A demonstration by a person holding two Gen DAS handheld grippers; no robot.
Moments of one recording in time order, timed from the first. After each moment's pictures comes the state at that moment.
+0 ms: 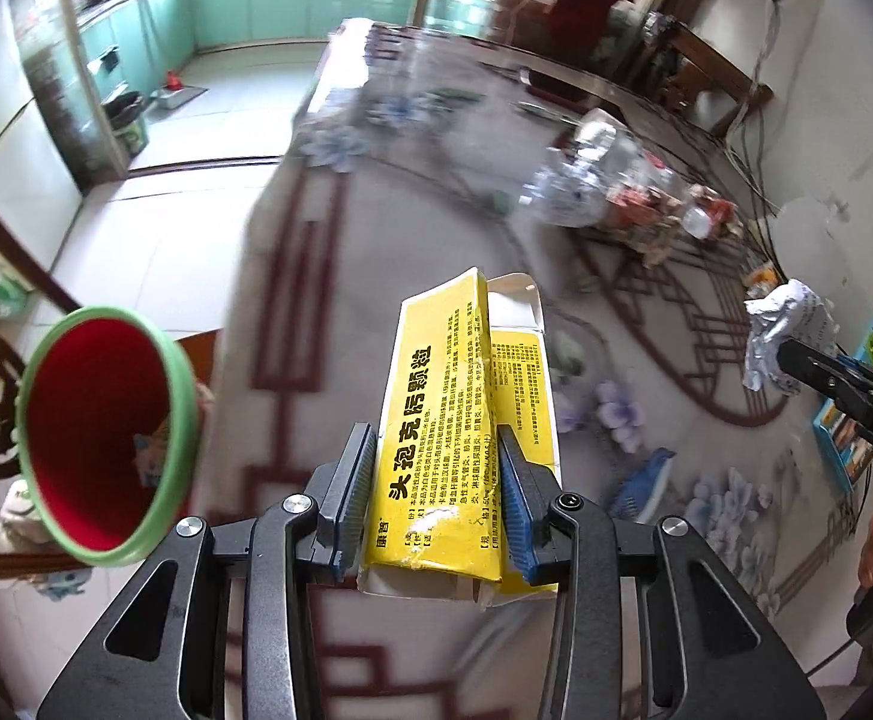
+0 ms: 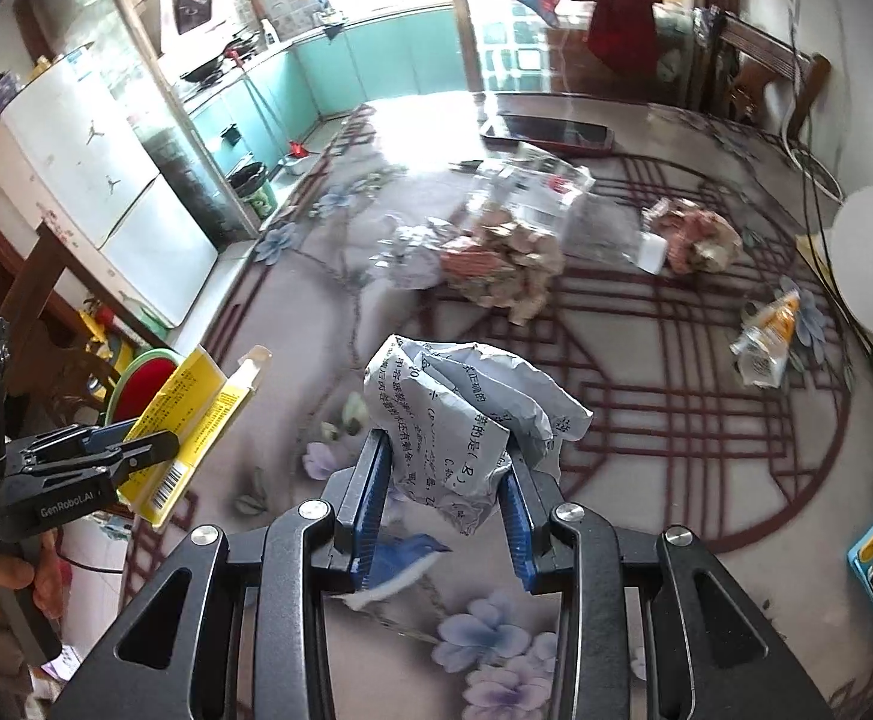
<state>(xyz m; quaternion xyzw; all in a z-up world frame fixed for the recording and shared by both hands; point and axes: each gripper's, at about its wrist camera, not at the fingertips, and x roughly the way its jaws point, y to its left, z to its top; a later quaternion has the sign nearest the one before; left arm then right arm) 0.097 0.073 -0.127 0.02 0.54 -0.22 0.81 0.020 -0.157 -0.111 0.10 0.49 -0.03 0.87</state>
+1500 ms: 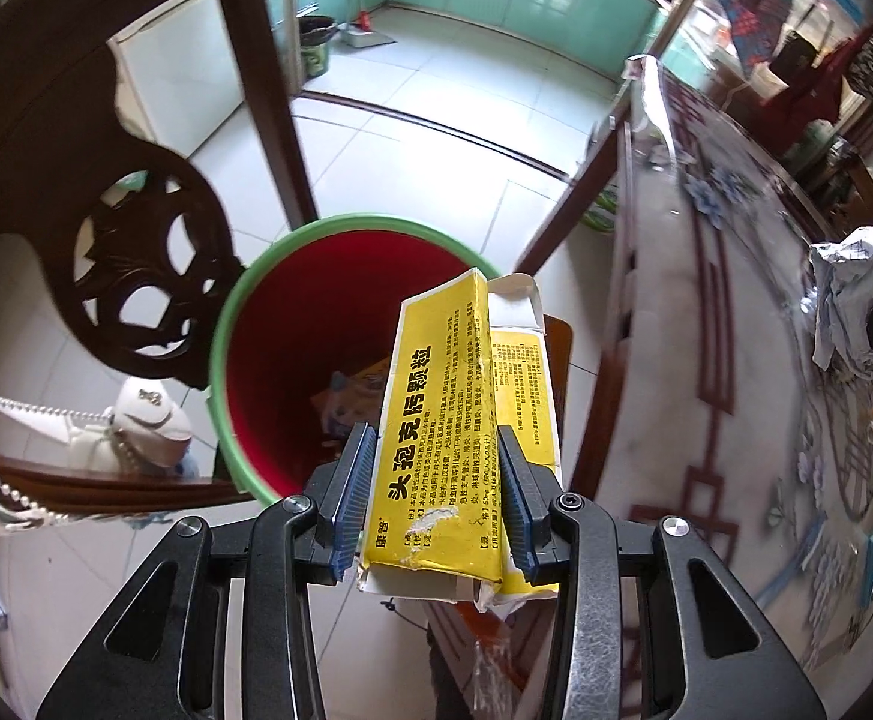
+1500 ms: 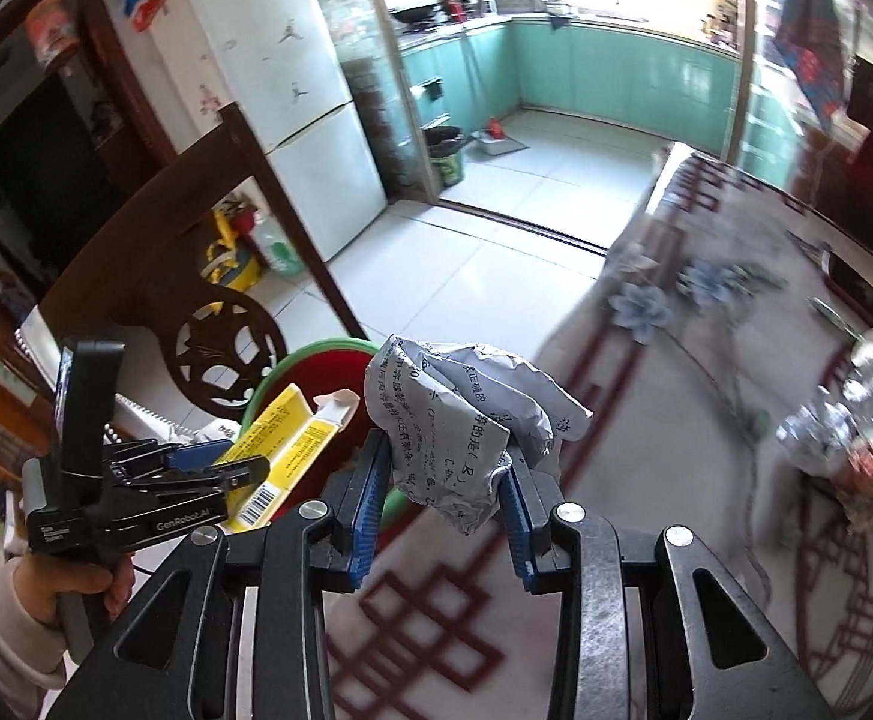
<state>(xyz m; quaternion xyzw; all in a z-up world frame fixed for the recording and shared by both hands) 0.143 0.287 -0.173 -0.06 0.57 -0.05 0.82 0.150 0.112 -0.116 0.00 0.48 0.18 0.86</state>
